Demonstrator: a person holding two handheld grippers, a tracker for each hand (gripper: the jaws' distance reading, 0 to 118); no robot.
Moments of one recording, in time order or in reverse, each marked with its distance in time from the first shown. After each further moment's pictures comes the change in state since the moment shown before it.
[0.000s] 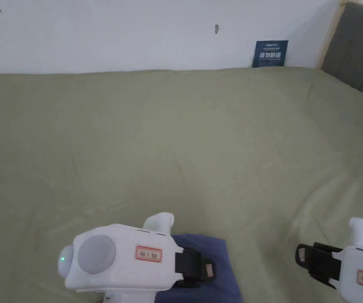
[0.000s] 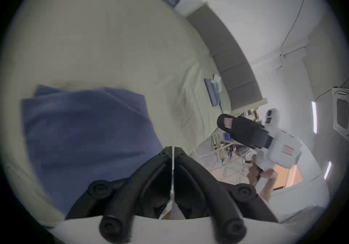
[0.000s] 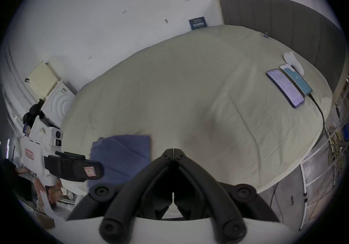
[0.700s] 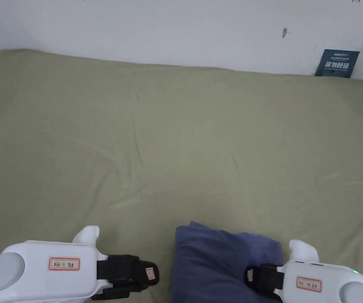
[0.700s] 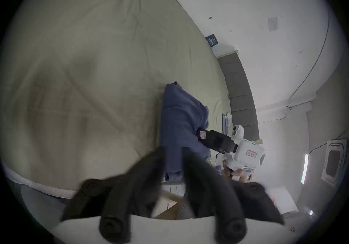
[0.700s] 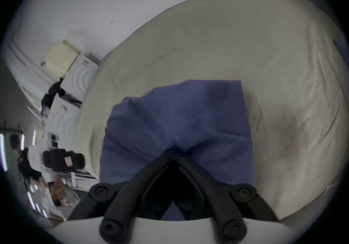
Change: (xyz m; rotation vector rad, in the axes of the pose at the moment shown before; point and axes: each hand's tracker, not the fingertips) left arm -0.126 -0.074 0.119 0.171 0.022 0.341; right arm -0.067 -0.056 -0.137 -0.300 0.251 -0.043
